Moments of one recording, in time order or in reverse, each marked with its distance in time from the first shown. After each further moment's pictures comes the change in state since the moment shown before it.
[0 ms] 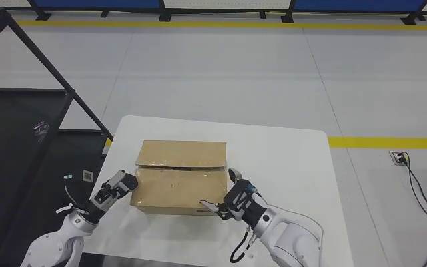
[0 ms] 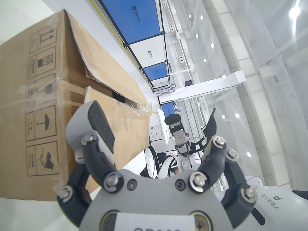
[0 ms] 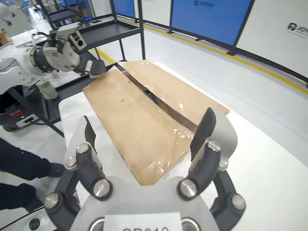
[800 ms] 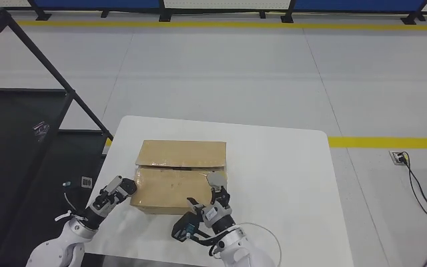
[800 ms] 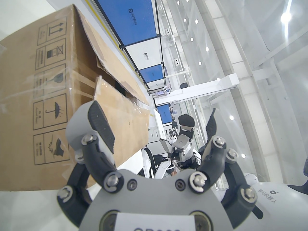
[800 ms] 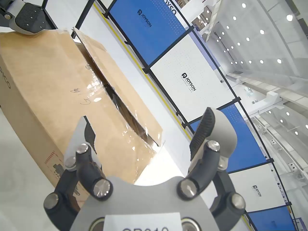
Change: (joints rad) left arm 0.033 -0.003 0.003 0.044 -0.059 -0.083 -0.006; right arm 0.017 -0.008 -0.355 0.078 -0.976 0.483 -0.107
